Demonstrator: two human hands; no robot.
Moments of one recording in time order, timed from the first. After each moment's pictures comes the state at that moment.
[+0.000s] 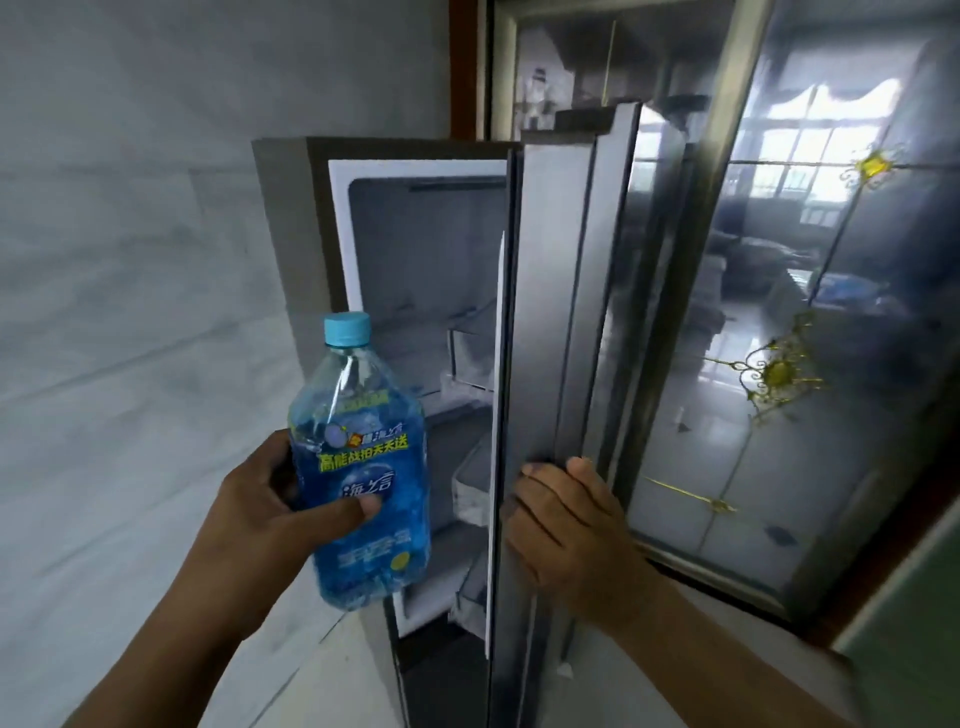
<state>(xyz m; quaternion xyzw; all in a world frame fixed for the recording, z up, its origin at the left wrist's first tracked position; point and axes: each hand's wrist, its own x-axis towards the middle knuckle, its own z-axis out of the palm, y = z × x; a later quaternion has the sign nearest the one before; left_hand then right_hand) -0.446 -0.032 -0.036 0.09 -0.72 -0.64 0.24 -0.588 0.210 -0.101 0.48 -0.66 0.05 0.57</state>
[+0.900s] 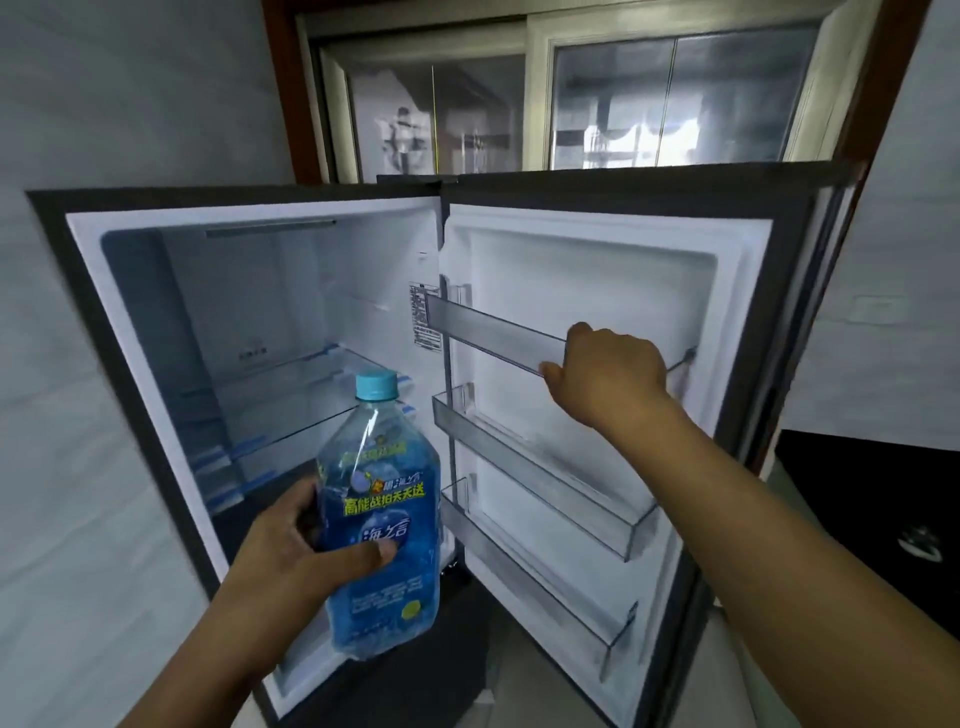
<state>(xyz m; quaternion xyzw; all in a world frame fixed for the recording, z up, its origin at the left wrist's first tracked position) -0.522 0.113 -0.050 -0.03 -0.74 -0.66 0.11 -0.687 0.389 0.043 0.04 -0.96 -0.01 0.26</state>
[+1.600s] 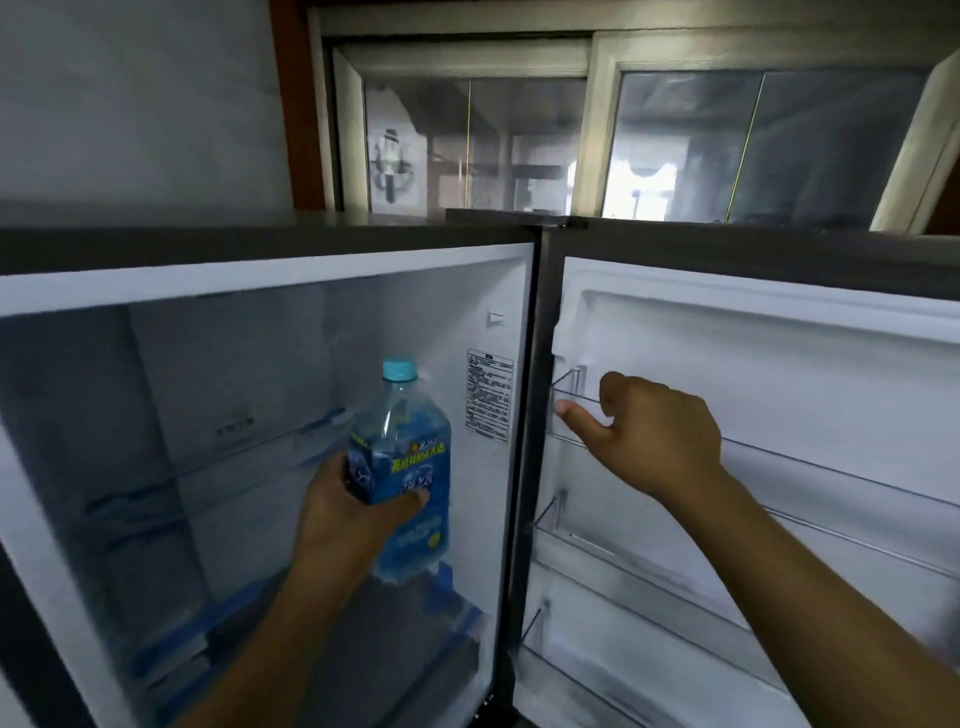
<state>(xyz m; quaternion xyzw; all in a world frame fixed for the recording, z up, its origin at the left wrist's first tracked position) -0.830 -0.023 -0.060 0.02 -0.69 -0.69 0.21 -0.871 0.271 0.031 0.08 -0.92 0.04 0.37</state>
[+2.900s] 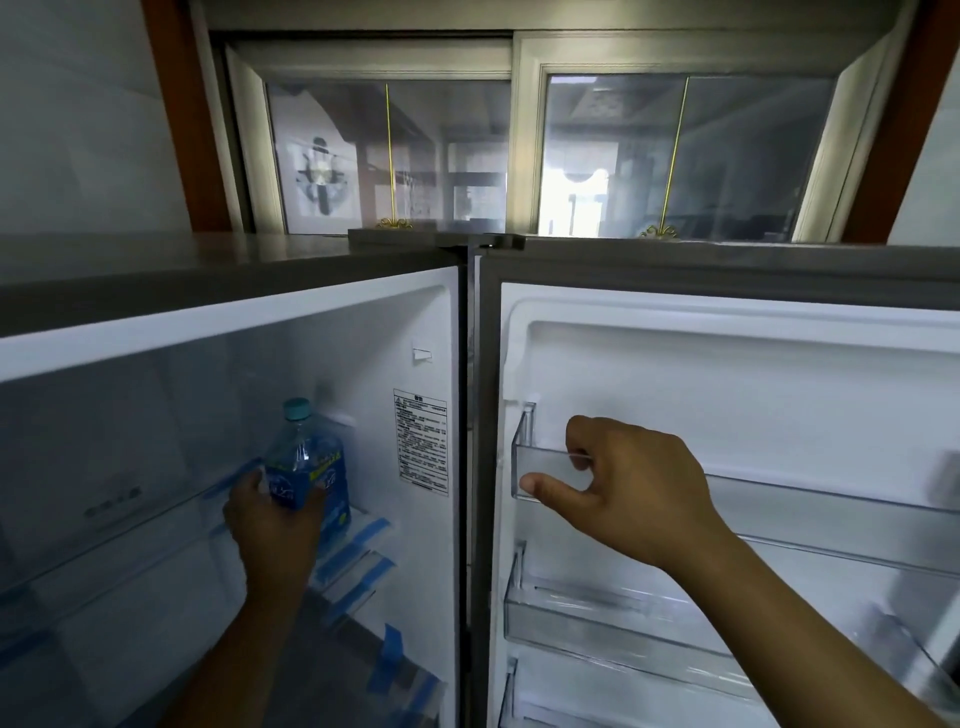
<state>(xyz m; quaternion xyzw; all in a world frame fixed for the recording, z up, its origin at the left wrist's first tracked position) -1.001 -0.032 -0.100 0.05 -0.72 -0.57 0.40 -0.885 0.301 0.037 0.11 -0.94 0.08 0.33</state>
